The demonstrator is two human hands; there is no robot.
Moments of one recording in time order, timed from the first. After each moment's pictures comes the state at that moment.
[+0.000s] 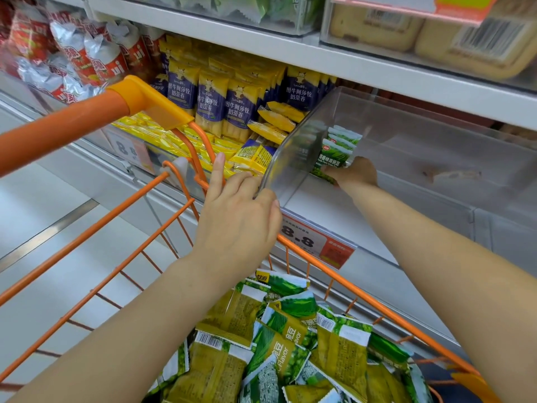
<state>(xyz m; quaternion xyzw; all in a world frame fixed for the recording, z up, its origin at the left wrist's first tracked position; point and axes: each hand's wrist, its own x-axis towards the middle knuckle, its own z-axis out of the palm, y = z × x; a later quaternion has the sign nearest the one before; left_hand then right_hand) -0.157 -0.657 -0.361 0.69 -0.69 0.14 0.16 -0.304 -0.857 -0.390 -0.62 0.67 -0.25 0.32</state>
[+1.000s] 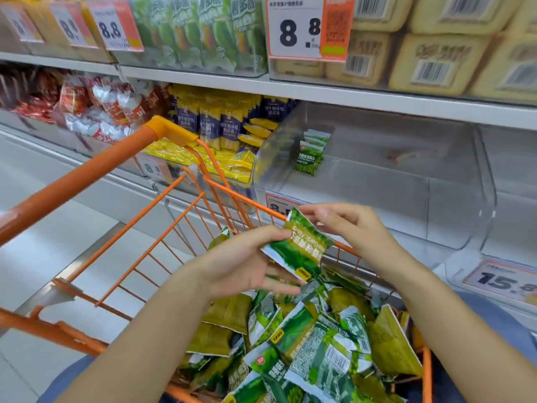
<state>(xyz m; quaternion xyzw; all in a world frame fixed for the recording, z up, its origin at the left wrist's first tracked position) -0.201 -0.565 -0.311 0.45 -0.30 -0.77 0.34 -0.387 -0.634 -0.325 -0.68 0.33 -0.33 0.57</state>
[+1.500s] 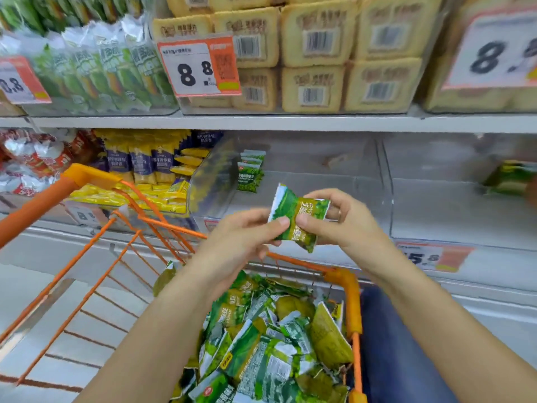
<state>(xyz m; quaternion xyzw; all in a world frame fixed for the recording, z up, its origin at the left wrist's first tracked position) -0.276 -0.597 -0.286 0.52 -0.50 -0.56 0.40 -0.452 -0.626 -0.305 -0.58 0.41 -0.46 0.54</state>
